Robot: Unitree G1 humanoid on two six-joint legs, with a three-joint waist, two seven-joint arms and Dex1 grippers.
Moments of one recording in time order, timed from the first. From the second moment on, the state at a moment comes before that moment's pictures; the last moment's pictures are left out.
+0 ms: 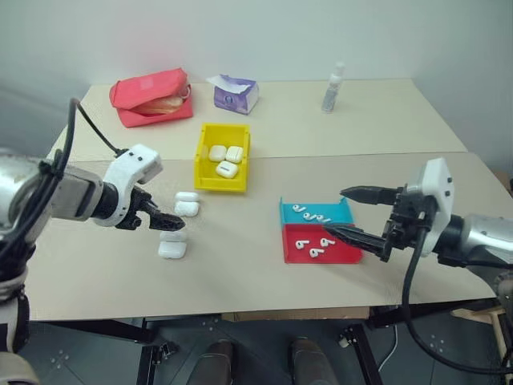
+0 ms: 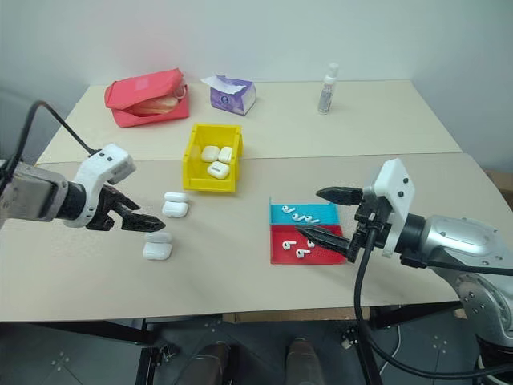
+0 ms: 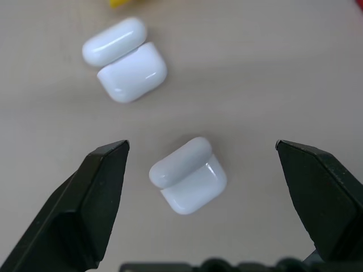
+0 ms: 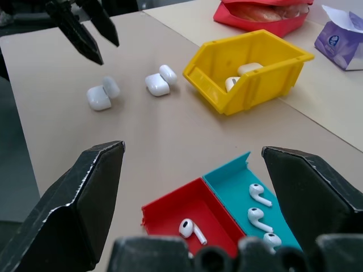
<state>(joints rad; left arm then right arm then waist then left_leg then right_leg) -0.88 1.14 -0.19 -0.19 -0.91 1.61 -0.53 -0.22 -0.86 -0.25 -0.60 0.85 0.73 0.75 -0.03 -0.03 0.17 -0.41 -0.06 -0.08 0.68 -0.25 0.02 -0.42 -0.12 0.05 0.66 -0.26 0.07</state>
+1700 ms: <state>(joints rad) -1.05 1.01 -0.66 0.35 -1.96 1.53 0.73 -0.21 -0.81 -0.16 -0.72 0.79 0.69 0.76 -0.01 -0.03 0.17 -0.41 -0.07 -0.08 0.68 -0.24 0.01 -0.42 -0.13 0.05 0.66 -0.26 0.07</state>
